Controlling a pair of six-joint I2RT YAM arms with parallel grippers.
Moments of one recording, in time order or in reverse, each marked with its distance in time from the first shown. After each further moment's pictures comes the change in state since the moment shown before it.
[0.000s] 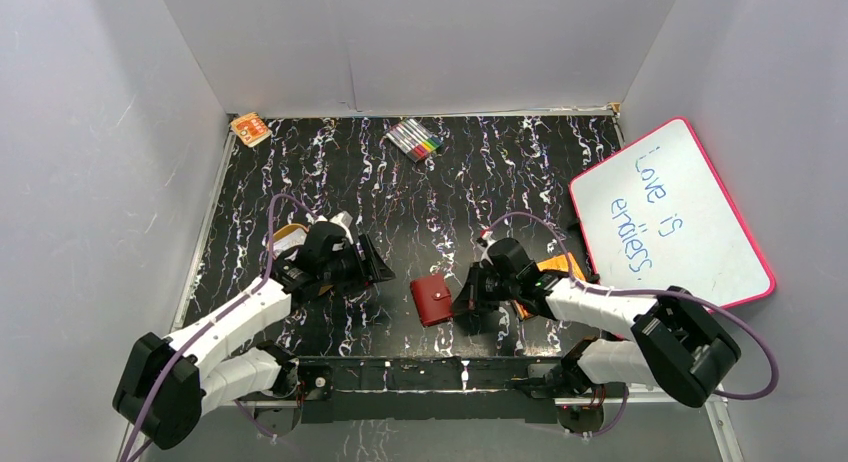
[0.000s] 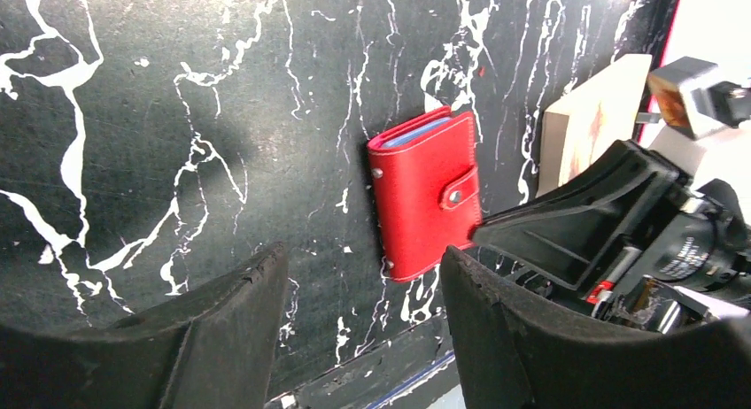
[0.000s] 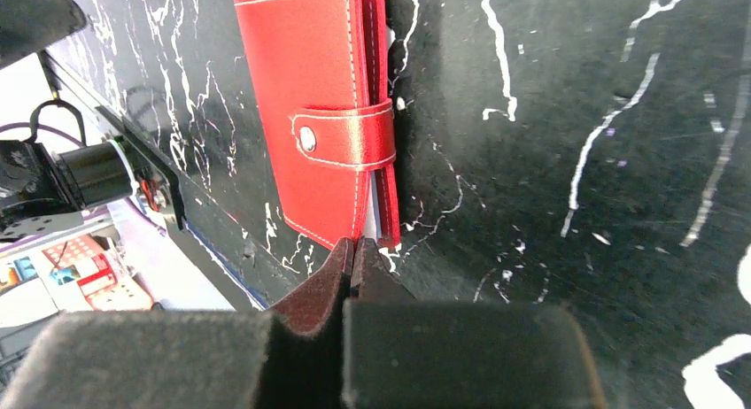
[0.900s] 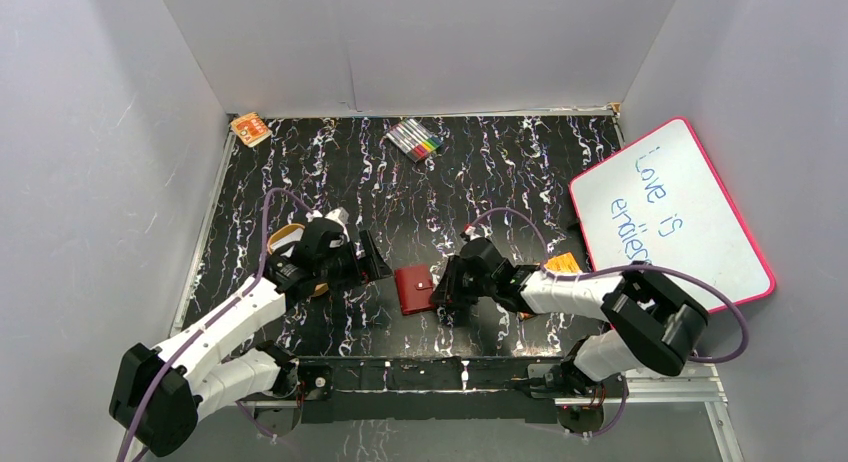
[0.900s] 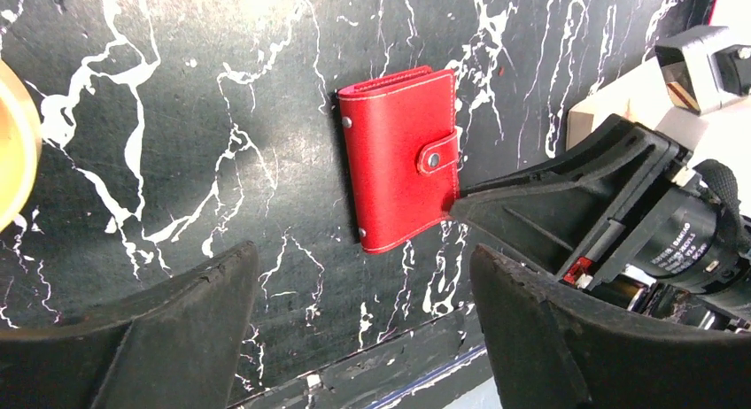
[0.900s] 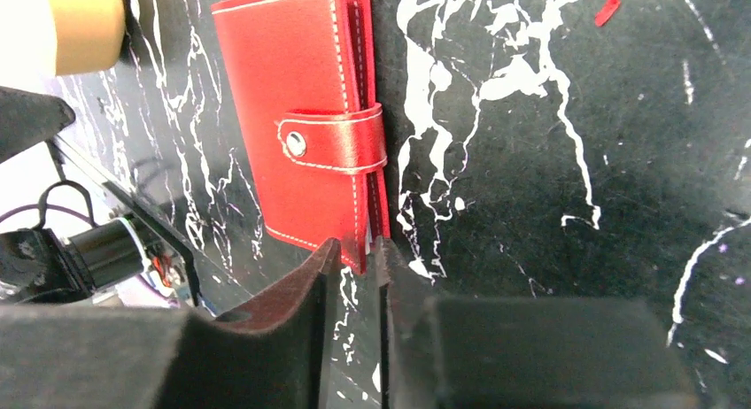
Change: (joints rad) left arm -0.007 -0.051 0.059 -0.142 -0.061 0.054; right arm 0.152 0.202 0.101 0.138 0.209 0.166
